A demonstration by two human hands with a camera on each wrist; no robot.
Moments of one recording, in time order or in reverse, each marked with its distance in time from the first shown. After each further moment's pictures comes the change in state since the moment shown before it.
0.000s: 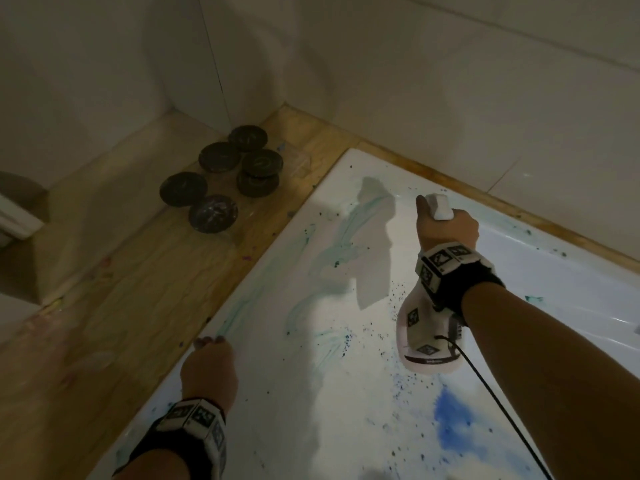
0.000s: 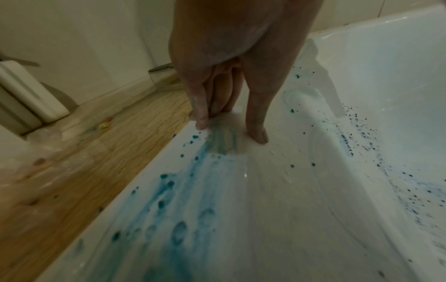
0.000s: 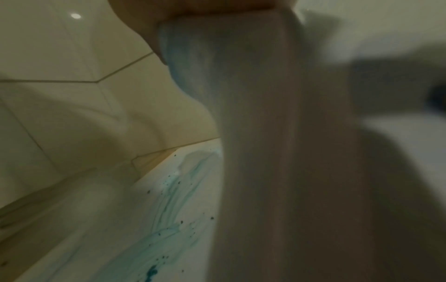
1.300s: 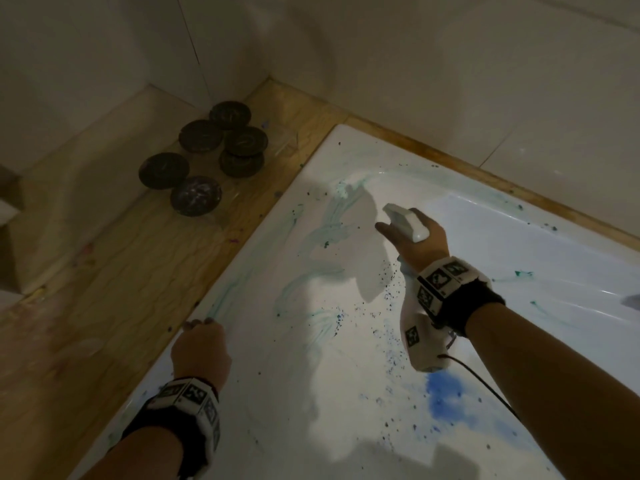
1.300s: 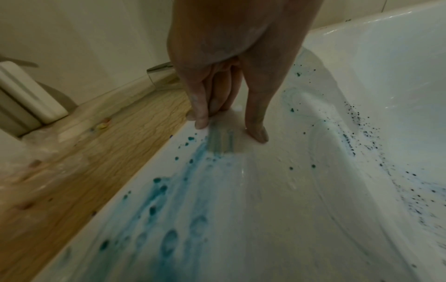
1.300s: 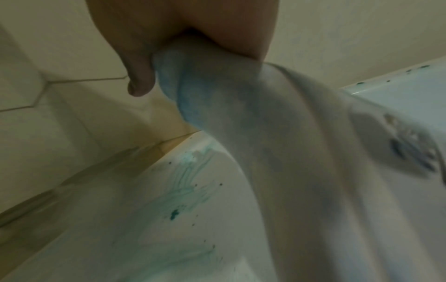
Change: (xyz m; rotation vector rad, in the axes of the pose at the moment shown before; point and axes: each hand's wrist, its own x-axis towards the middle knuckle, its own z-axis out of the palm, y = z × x) left_hand 0.002 0.008 -0.004 -0.114 -0.010 -0.073; right_hand -0.031 0.042 0.007 0.232 -0.294 -0.168
